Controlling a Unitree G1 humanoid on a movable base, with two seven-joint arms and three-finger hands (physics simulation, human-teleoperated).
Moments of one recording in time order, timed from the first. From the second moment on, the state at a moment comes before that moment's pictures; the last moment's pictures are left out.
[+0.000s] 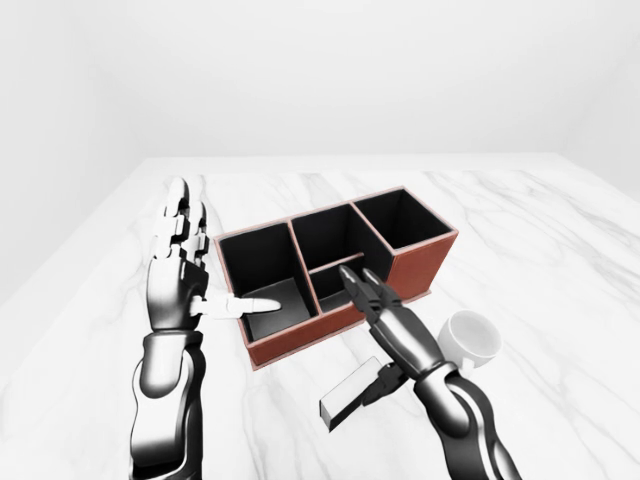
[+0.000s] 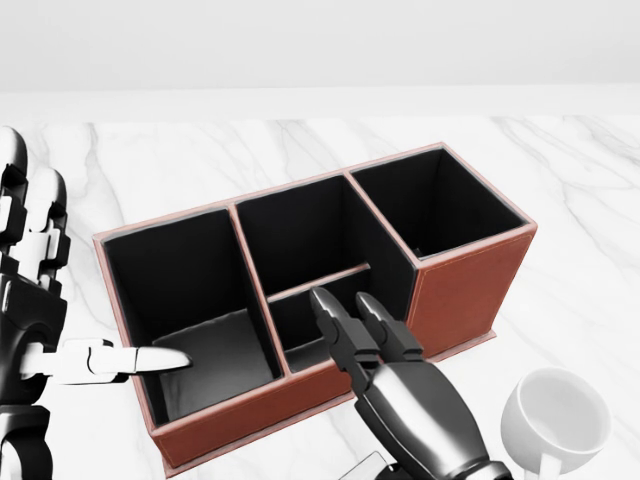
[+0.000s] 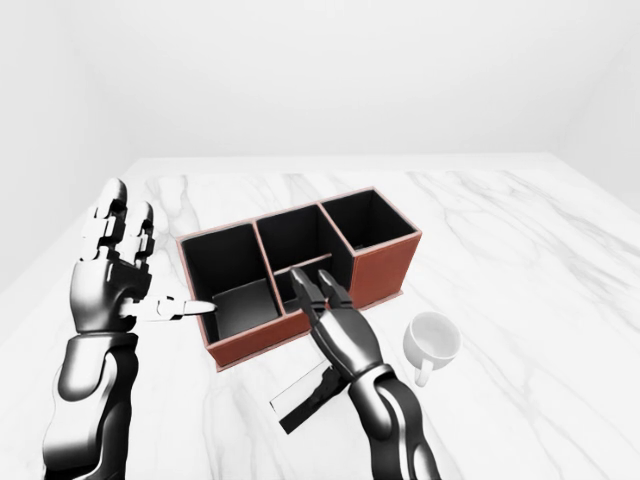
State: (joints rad) left arm -0.03 0.06 0.15 -0.50 -0.06 0.09 -0.09; right arm 0.21 -0.07 0.25 -0.50 -0.90 0.01 0.39
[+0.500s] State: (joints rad) left arm -0.04 0.08 0.17 -0.51 -0.07 0.09 -0.09; right arm 0.19 -0.06 0.28 -0.47 -0.93 -0.02 0.39
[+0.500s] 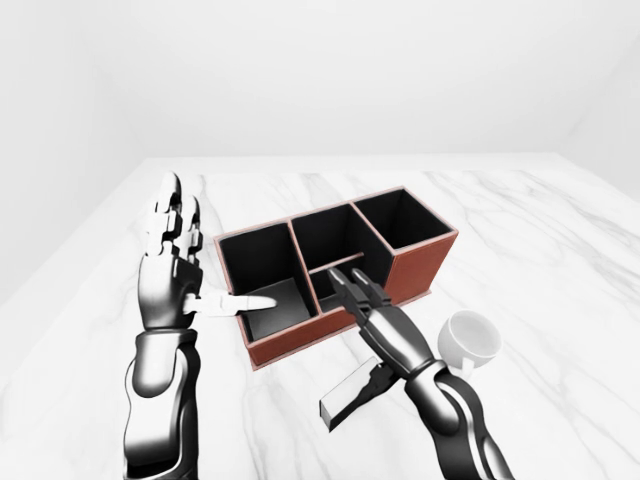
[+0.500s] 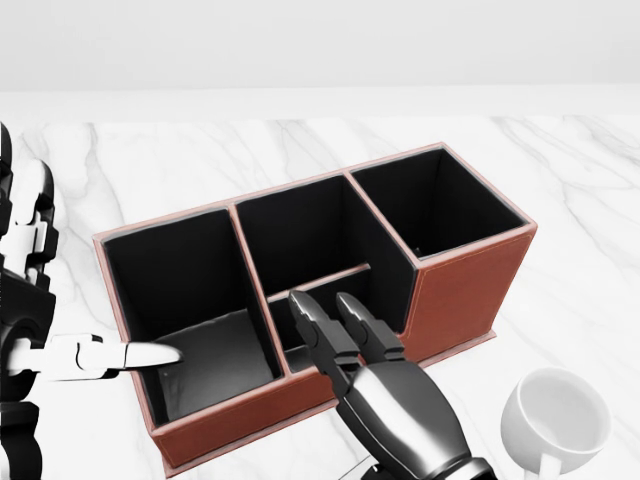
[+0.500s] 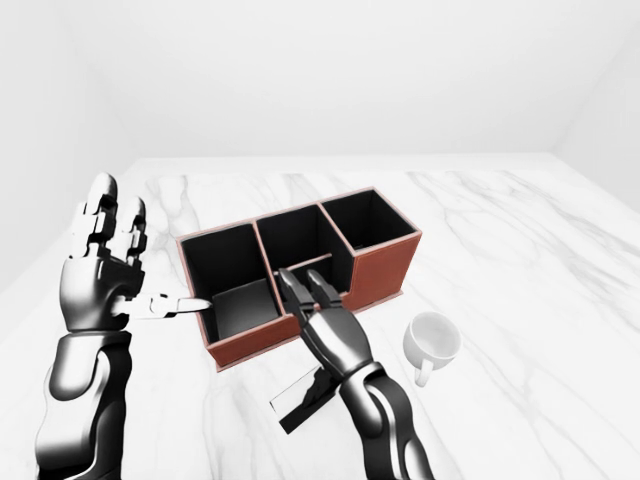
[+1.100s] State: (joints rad) left arm -0.05 0.09 0.20 -0.54 -0.07 0.09 -0.10; right arm 0.25 -0.09 0.37 -0.46 -0.95 -0.04 0.33
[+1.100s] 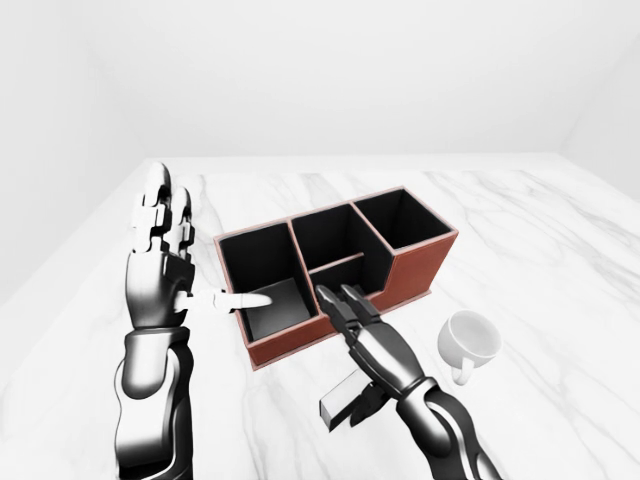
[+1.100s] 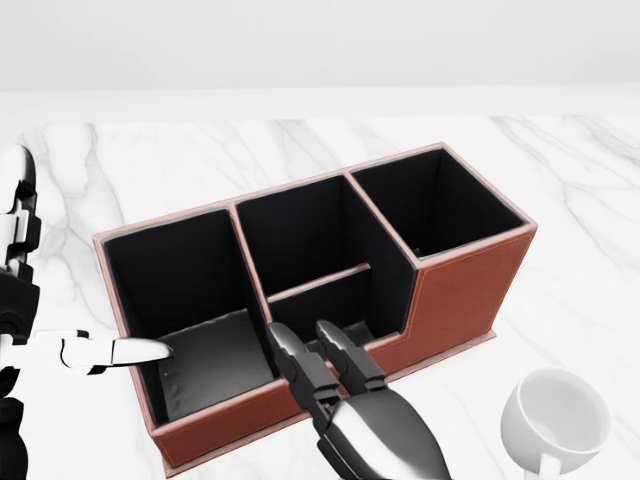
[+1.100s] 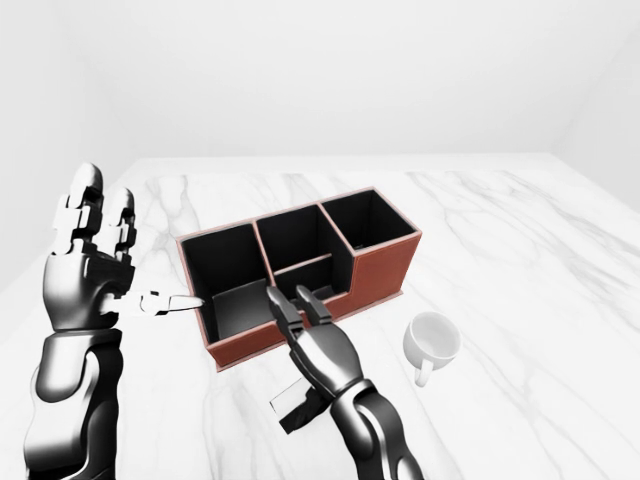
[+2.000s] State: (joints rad) left arm -0.05 0.09 0.20 -0.53 -0.07 0.09 -0.10; right arm 0.31 -0.13 0.42 -0.35 -0.97 -0.09 0.22
